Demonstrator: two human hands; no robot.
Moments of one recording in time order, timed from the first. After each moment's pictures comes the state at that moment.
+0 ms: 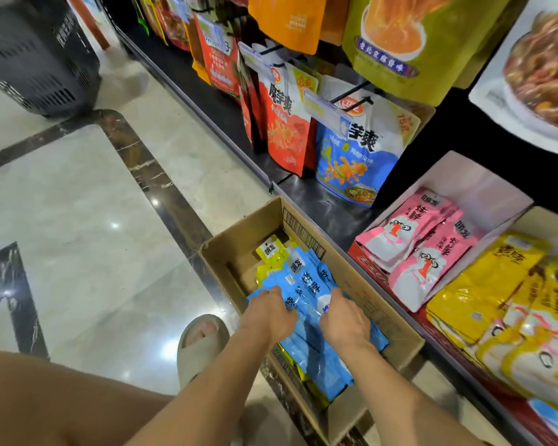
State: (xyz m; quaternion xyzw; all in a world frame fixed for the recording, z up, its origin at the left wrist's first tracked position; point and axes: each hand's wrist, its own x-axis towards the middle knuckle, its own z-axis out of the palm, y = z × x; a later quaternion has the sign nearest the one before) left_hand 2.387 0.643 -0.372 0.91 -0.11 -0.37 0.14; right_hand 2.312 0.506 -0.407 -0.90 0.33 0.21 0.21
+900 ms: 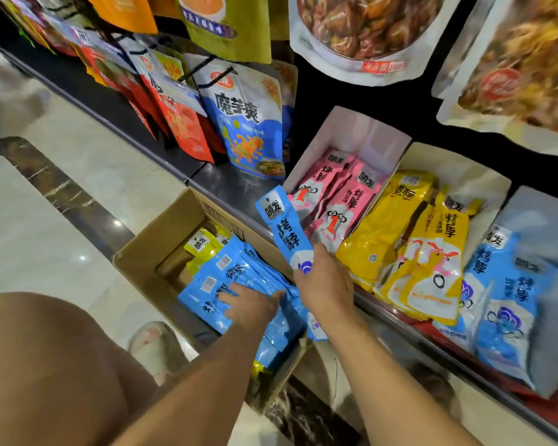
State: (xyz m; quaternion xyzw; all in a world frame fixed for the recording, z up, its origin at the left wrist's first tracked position) left_hand 2.319 0.527 -0.436 0.92 0.13 -0.36 0.09; right_hand 2.245 0.428 -0.355 -0.84 0.43 0.01 0.33
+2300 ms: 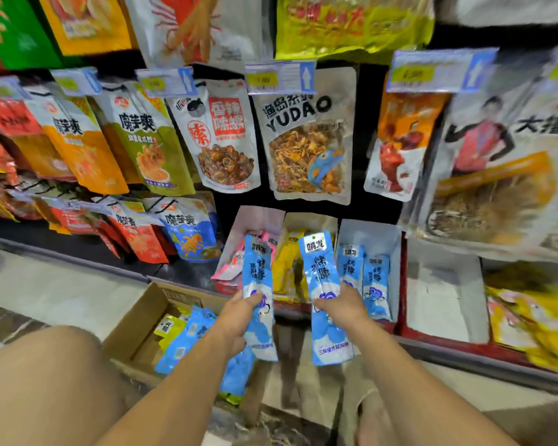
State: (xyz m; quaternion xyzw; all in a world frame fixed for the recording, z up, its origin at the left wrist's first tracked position) left_hand 2.215 0.536 -0.234 0.66 -0.09 -0.48 0.57; right_hand 2.039 0.409 -0.247 -0.60 0.55 -0.16 0.56
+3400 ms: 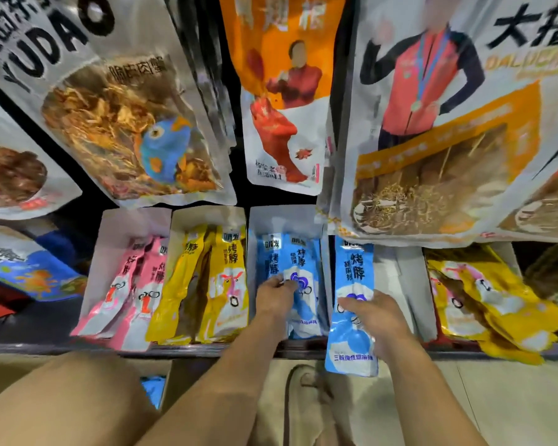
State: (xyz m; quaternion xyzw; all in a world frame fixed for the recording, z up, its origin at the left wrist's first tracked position) left_hand 2.077 0.280 -0.352 0.75 -0.15 -0.49 0.42; right_hand 1.897 0.273 -0.323 -0.31 0.65 -0.29 0.62
